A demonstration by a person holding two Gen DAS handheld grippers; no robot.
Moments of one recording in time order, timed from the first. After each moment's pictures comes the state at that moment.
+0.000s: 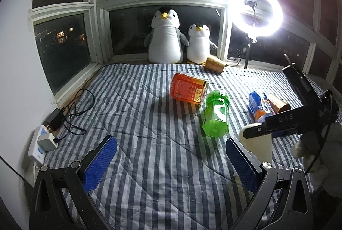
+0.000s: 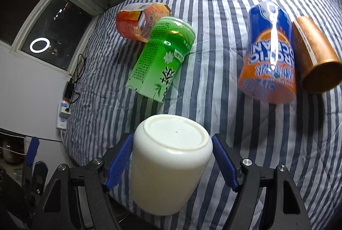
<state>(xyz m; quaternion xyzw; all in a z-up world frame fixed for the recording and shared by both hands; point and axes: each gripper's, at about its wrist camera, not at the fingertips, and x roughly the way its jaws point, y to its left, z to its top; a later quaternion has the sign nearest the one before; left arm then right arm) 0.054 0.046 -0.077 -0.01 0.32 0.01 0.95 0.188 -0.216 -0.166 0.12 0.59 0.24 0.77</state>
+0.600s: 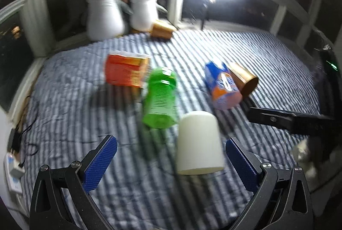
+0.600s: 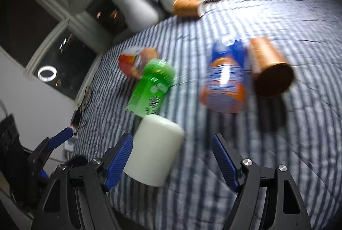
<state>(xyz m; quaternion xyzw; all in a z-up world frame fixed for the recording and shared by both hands) 0.142 -0.037 -0.086 0.03 0.46 -0.15 0.88 0.135 -0.302 -0.130 0.18 0.47 0.20 0.84</state>
